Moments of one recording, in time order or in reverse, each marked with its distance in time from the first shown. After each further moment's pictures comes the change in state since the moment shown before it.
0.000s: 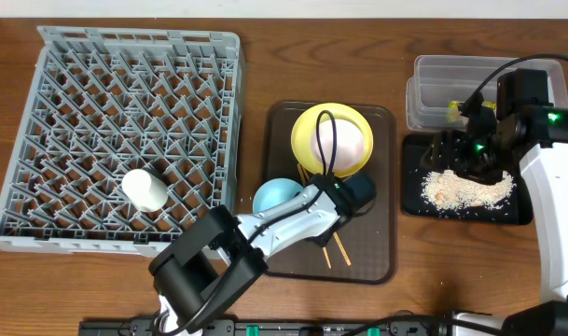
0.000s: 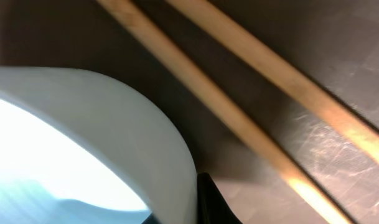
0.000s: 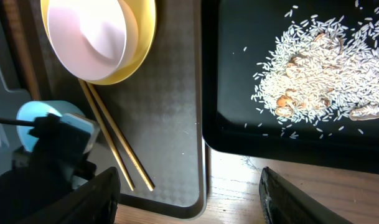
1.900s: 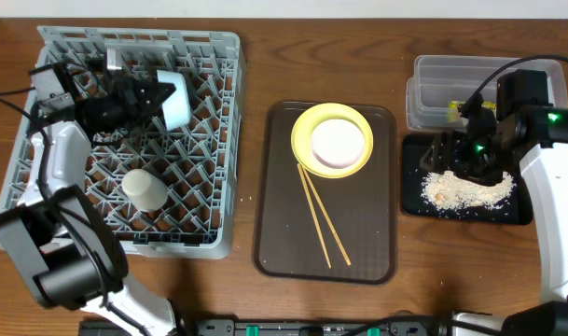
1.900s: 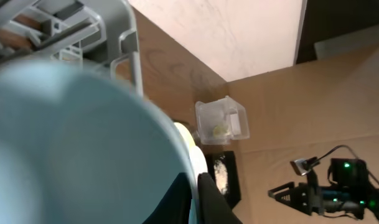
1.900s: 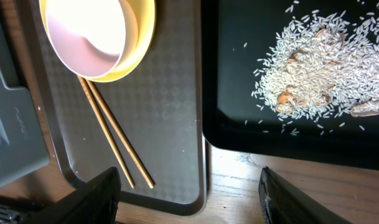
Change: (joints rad) left arm 1.350 -0.076 0.085 0.532 1.511 0.120; right arm 0.000 0.000 0.000 -0.012 0.000 0.000
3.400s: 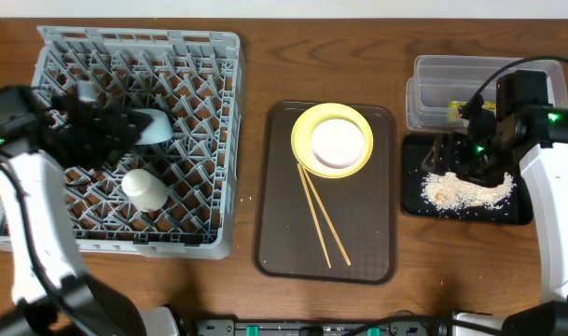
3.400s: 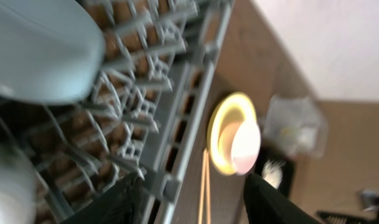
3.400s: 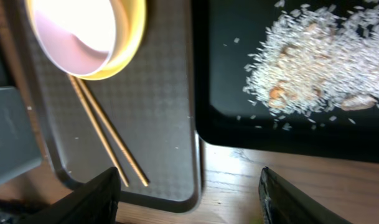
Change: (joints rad) left arm 0.024 -0.362 0.012 -0.603 -0.497 0.061; right arm 0.000 0.000 0.000 -0.016 0.040 0.004
